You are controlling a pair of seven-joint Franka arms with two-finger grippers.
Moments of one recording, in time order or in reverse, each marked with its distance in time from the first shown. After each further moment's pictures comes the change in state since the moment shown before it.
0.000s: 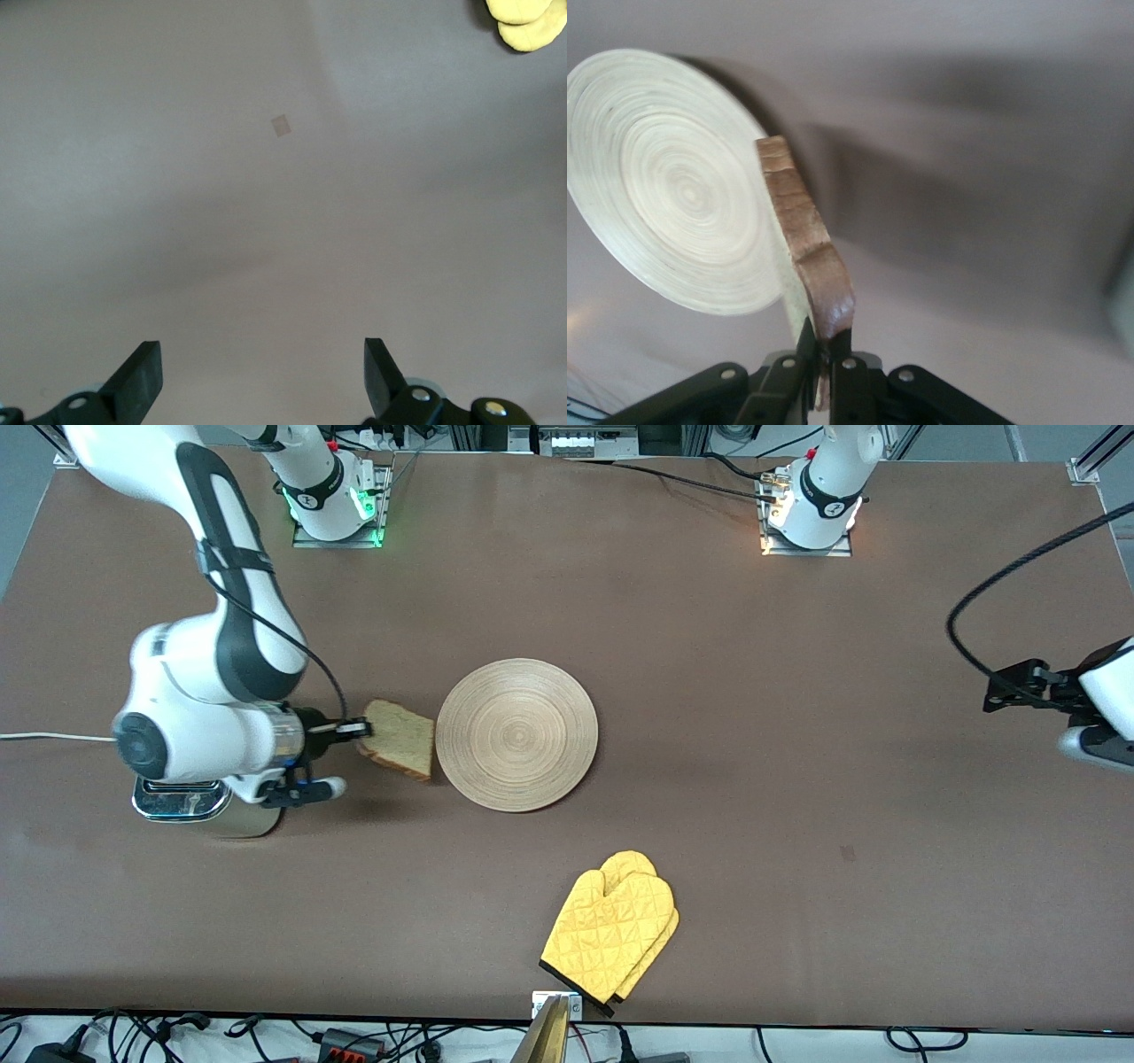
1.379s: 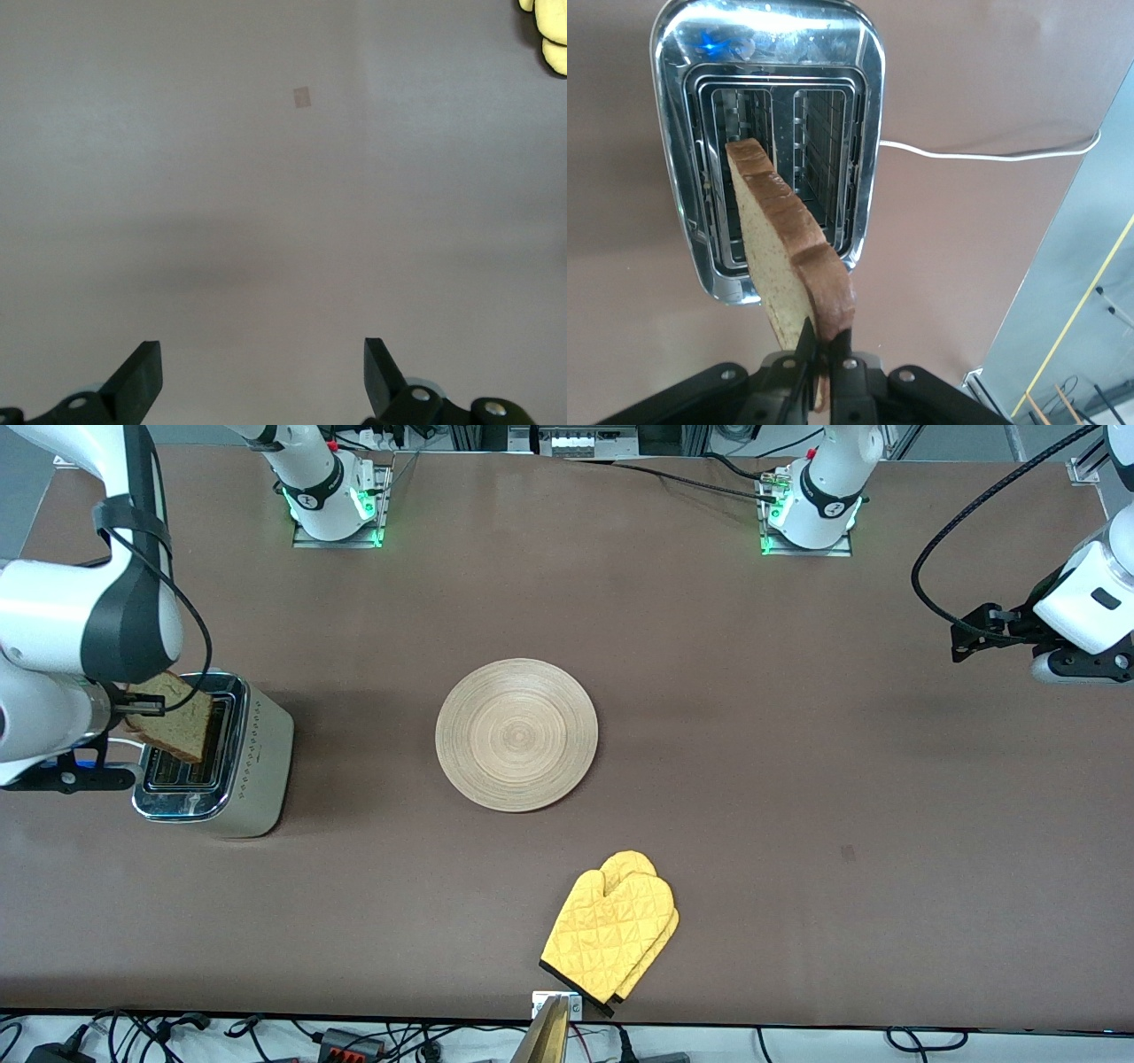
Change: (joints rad) left arm 0.010 -0.387 -0.005 -0.575 -0.031 0.266 -0.239; right arm -0.024 0.009 -0.125 0.243 -0.602 -0.324 0.021
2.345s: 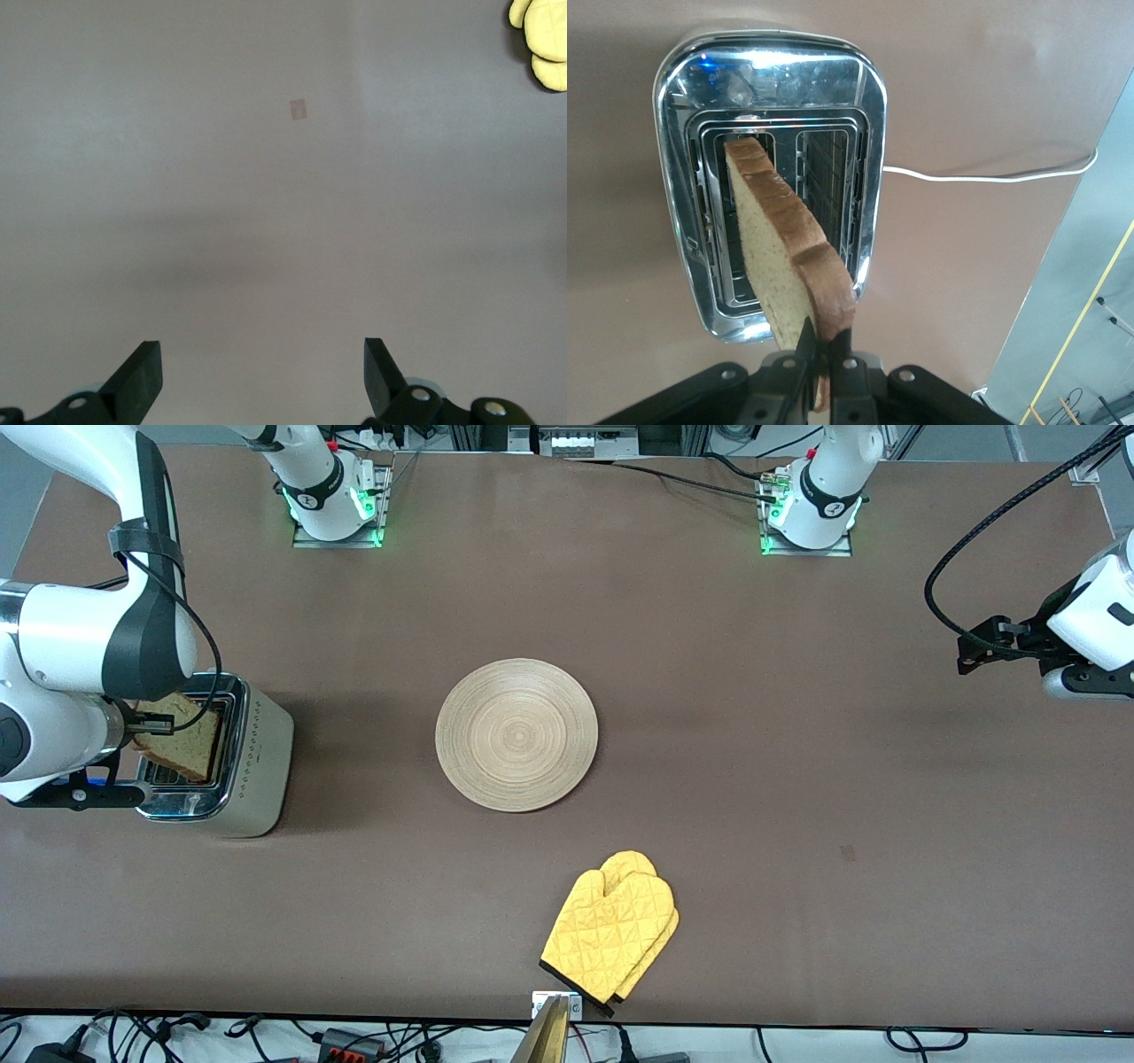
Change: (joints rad) left arm -0.001 0.062 -0.001 0.093 -0.002 -0.037 0.000; right arm -0.003 0.026 0.000 0.010 0.003 0.058 0.010
